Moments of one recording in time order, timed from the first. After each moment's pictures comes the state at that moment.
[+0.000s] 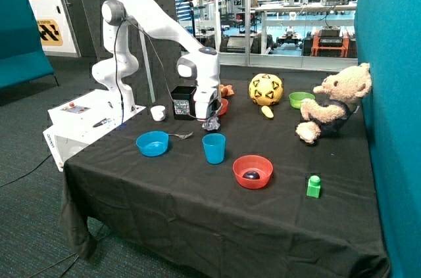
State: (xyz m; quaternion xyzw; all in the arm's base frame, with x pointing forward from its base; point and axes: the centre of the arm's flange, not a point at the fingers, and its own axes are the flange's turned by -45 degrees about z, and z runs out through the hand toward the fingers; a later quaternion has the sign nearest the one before) arm 0.590 -0.103 0.304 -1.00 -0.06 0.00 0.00
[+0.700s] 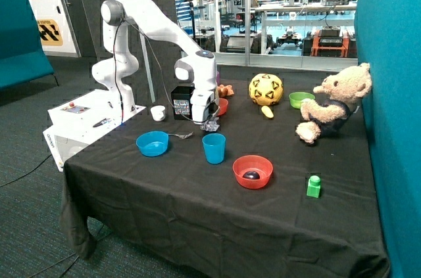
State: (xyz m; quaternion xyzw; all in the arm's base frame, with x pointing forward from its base) arm 0.582 -0.114 0.294 -1.00 -0.05 0.00 0.00
